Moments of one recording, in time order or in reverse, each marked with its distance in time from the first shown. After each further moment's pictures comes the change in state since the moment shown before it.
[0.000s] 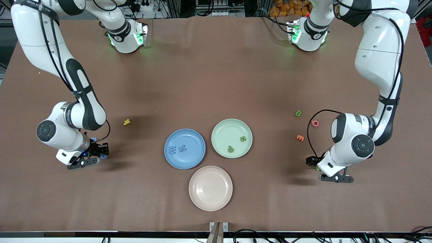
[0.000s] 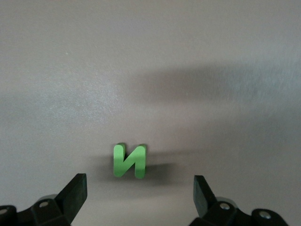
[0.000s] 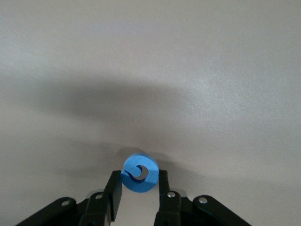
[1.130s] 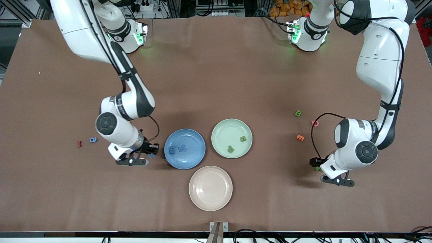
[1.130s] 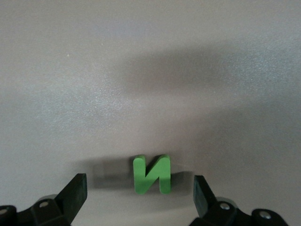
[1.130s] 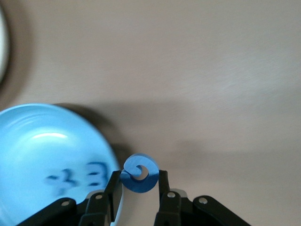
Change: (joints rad) left arm 0.026 0.074 0.003 0.076 -0.001 -0.026 0.106; right arm 0.342 -0.016 0.023 0.114 0.040 -0.071 0.630
